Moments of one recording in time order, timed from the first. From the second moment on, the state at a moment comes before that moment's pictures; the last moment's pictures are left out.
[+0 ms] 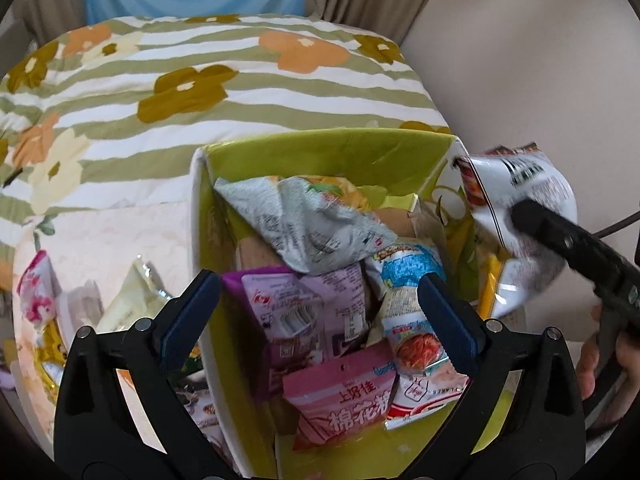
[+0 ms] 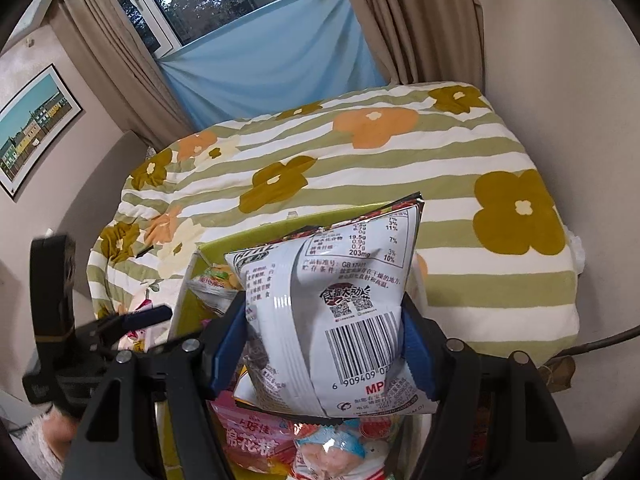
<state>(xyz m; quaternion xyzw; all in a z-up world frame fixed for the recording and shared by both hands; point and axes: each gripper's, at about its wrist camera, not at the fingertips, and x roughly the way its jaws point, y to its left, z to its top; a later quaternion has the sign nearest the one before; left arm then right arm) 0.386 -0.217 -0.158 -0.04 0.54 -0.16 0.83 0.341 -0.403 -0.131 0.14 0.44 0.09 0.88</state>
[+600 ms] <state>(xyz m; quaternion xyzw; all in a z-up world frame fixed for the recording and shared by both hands) 0.359 -0.185 -0.152 -0.03 0.54 -0.12 0.83 0.374 -0.375 -0.144 0.14 0.45 0.12 0.87</state>
